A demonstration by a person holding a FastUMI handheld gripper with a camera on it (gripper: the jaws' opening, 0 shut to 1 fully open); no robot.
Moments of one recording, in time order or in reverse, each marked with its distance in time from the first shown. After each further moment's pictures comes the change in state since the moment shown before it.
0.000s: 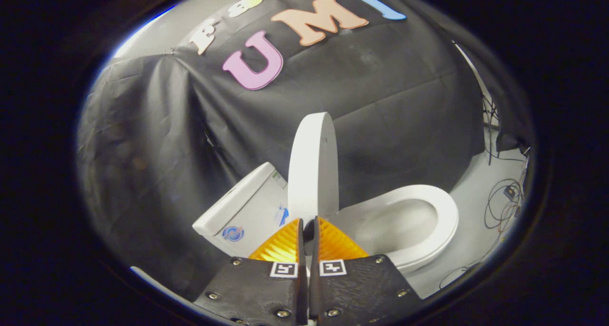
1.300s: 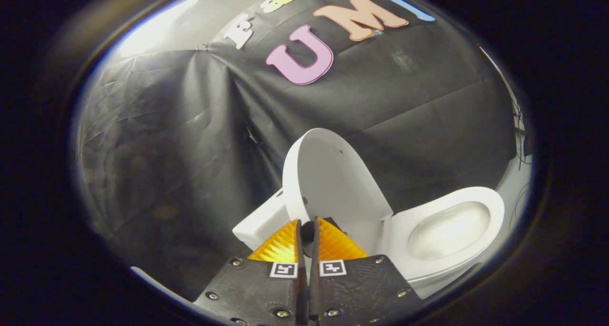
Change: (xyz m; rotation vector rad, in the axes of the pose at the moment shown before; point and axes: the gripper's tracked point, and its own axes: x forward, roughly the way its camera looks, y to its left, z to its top) arm 0.052 0.122 -0.032 -0.025 -0.032 0.205
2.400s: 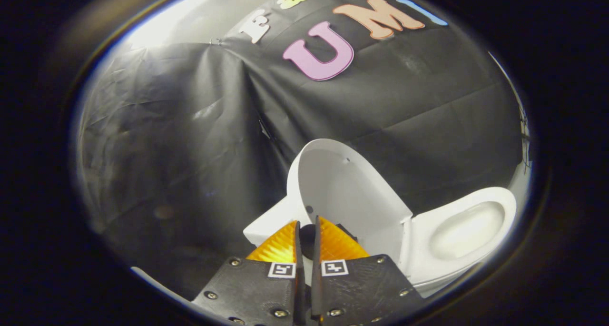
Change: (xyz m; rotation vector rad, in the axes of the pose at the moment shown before) arm 0.040 0.041 -0.025 -0.059 -0.033 0.026
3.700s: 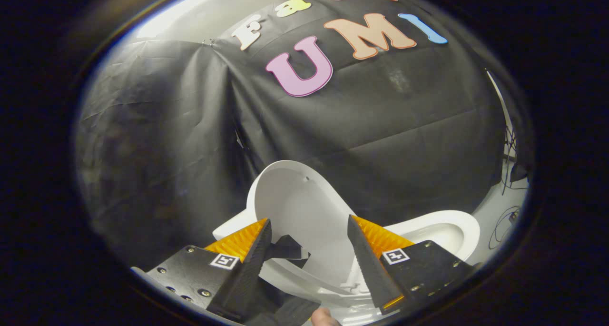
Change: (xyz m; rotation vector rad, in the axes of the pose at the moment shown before) arm -0.049 -0.067 0.048 -0.081 -0.048 -0.154
